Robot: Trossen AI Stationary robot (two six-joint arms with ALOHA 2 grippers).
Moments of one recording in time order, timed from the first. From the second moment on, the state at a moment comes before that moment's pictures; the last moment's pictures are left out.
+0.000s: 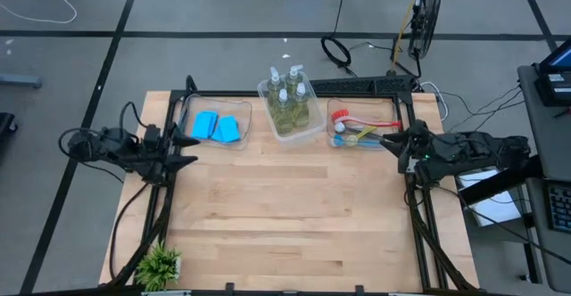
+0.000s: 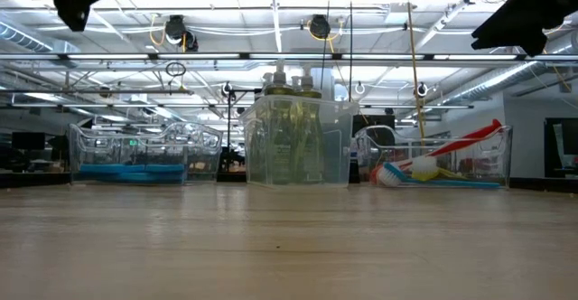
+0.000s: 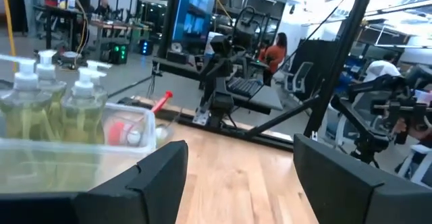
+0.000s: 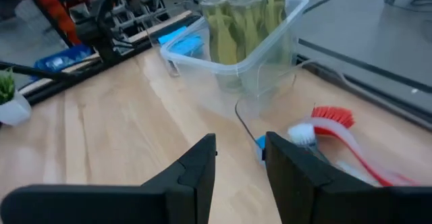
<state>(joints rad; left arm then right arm) -0.28 0.08 0.47 -0.31 -0.32 -0.24 0.17 0.27 0.64 -0.82 0.55 0.53</state>
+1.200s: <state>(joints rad) -0.28 0.01 0.27 -0.32 -0.26 -0.11 0.17 0.00 0.12 -0.26 0.18 0.37</state>
